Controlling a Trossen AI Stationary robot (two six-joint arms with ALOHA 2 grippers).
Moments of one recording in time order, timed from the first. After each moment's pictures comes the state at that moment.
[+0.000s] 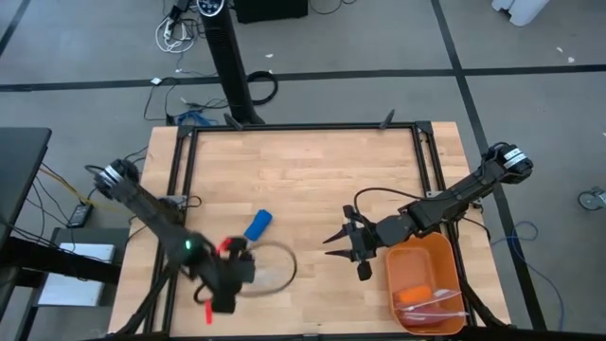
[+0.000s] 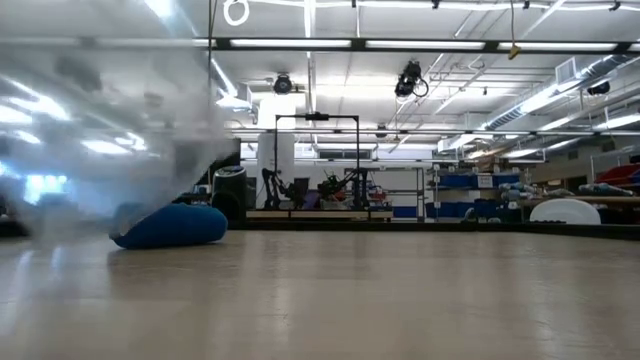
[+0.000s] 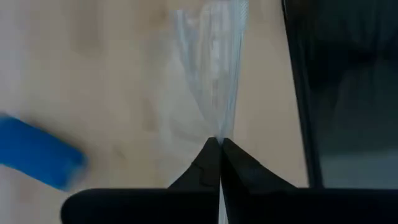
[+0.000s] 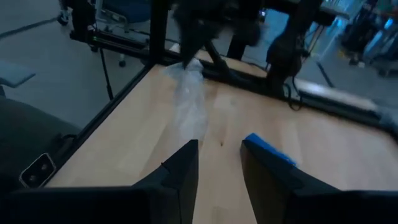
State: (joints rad) left arm -0.71 1.51 1.30 -0.90 -0.18 -0.59; right arm 0.48 1.36 0.89 0.16 0.32 -0.11
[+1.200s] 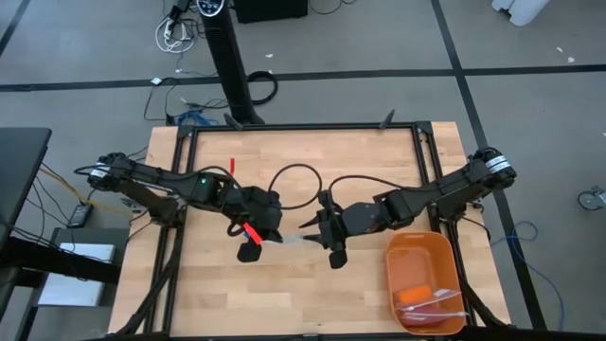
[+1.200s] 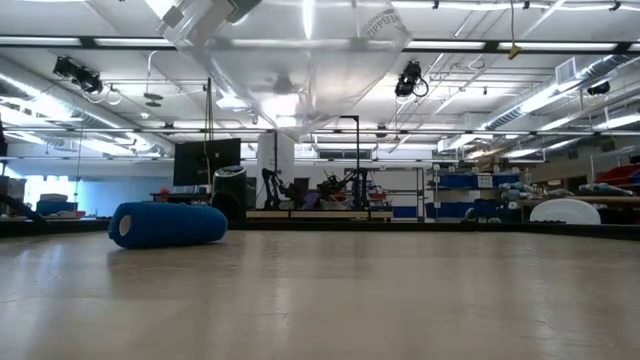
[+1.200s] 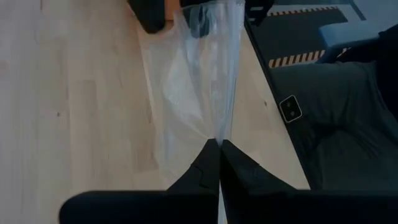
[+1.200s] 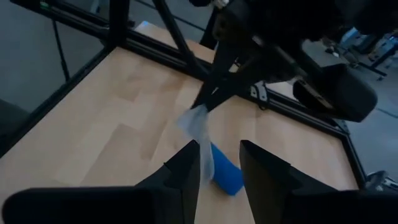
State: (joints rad) left arm -0.23 1.40 1.31 -0.66 0.16 -0.13; right arm 0.36 1.55 1.31 -0.19 0.30 -0.24
